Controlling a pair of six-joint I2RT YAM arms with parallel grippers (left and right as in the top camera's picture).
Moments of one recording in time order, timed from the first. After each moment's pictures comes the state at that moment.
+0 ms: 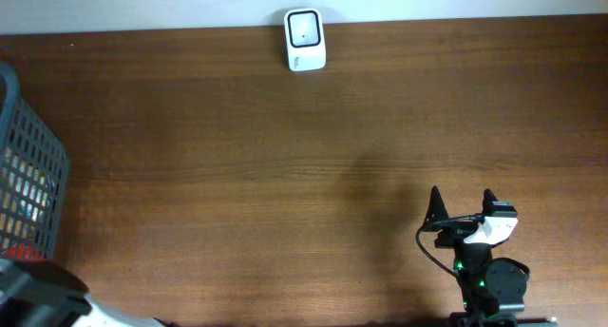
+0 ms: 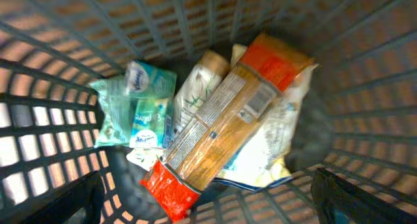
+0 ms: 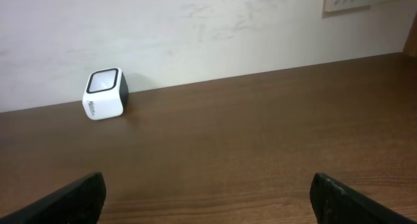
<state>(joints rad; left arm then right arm) 0.90 1.92 2.21 -1.34 -0.18 -0.31 -0.02 0.02 0.01 -0.08 0.01 0.16</state>
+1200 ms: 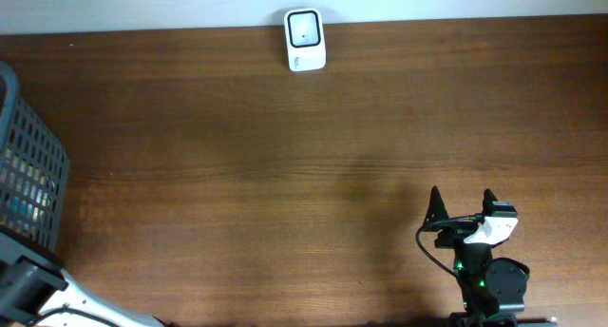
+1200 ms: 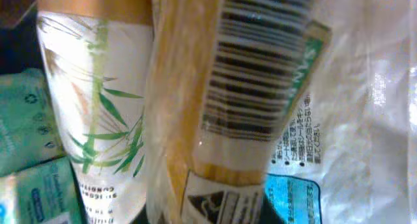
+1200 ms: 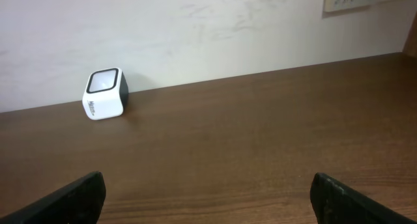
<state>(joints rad) 0.91 2.17 1.77 -0.90 -0.13 0.07 -0.02 0.02 0.01 -0.08 0.01 0.16</state>
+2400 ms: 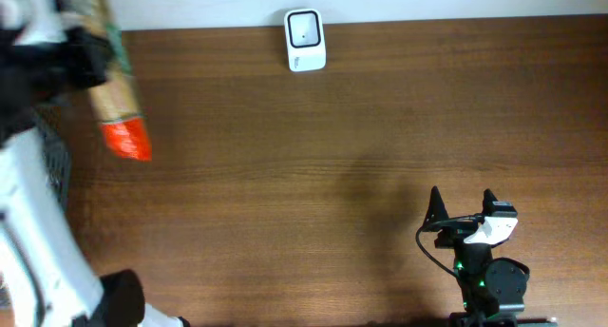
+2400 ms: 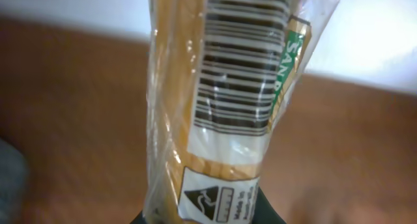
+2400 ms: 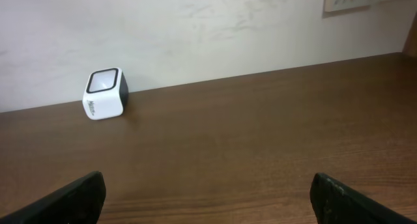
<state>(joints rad) 0.21 1.74 2.39 -1.46 0.31 -0.10 -0.02 0.02 0.01 -0.08 0.01 0.16</state>
